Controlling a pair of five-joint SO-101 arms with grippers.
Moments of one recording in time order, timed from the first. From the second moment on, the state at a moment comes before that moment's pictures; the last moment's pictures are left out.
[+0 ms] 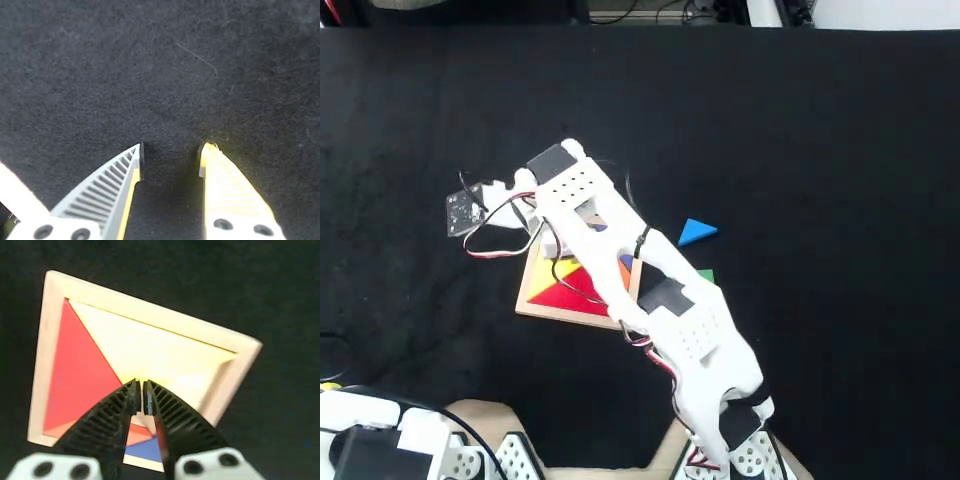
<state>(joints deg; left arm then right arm) -85.6 -19.1 60.6 50.9 -21.2 -39.7 40.1 -31.6 86.7 61.1</state>
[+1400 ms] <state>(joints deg) -85.6 -19.1 60.6 50.9 -21.2 -32.3 41.2 -33.2 93.7 60.4</state>
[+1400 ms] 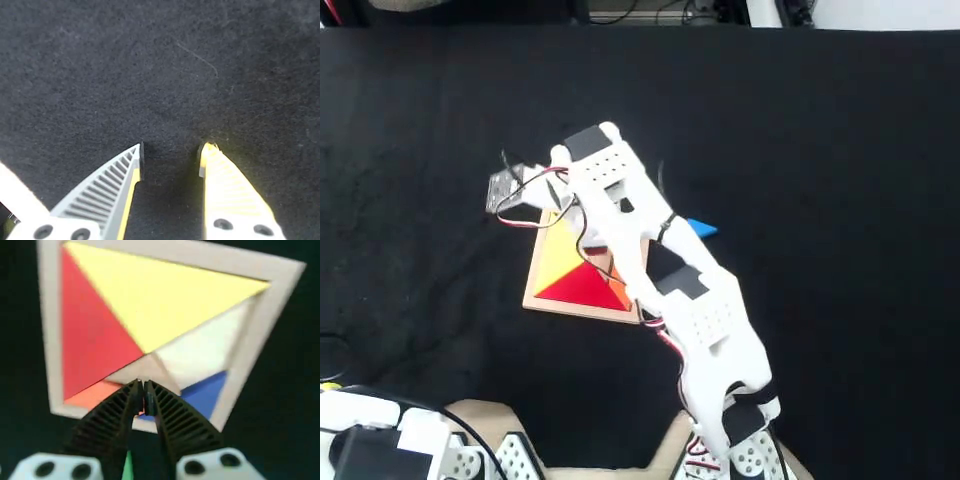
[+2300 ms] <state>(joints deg) -85.6 -19.1 60.6 50.9 -21.2 -32.4 46.1 -34.4 94.5 55.3</state>
